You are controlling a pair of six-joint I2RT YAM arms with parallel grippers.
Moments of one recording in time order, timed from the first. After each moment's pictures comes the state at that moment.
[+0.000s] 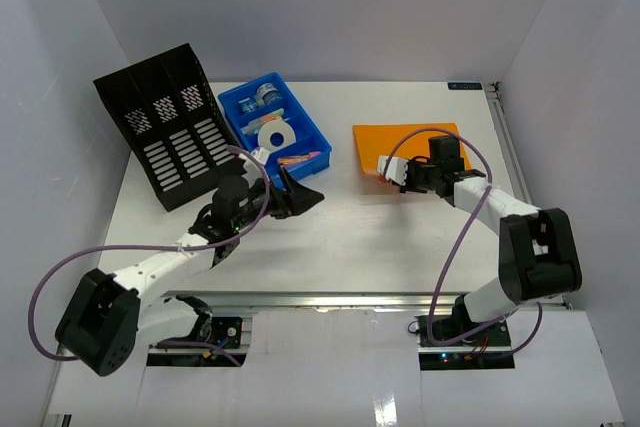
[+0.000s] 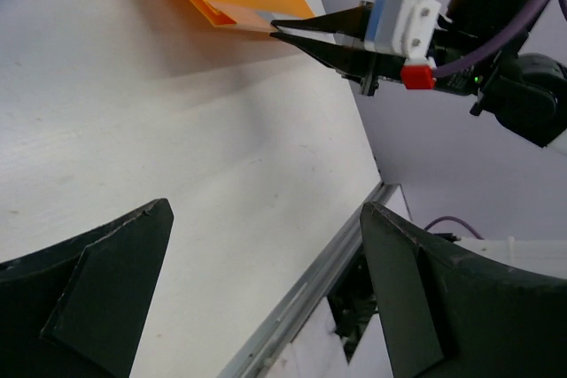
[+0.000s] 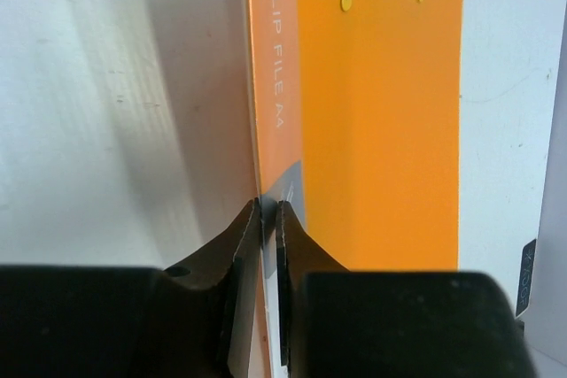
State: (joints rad) left arm -0.56 1.13 0.51 0.43 0.33 -0.84; right arm 0.23 1.50 0.84 -0.14 -0.46 -1.24
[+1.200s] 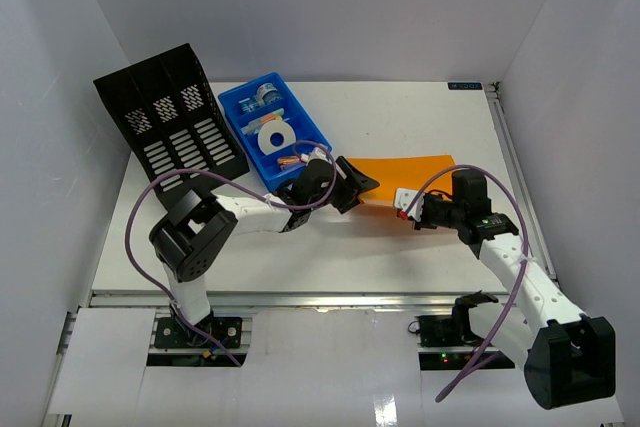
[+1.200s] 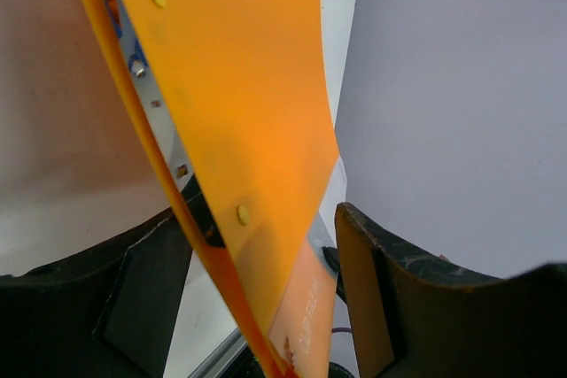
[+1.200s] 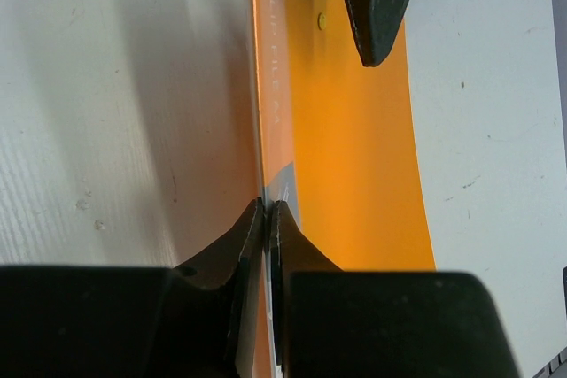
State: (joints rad) left arm -0.82 1.81 0.97 0.44 0.06 -1.34; right arm 0.23 0.95 0.58 -0.35 -0.67 -1.14
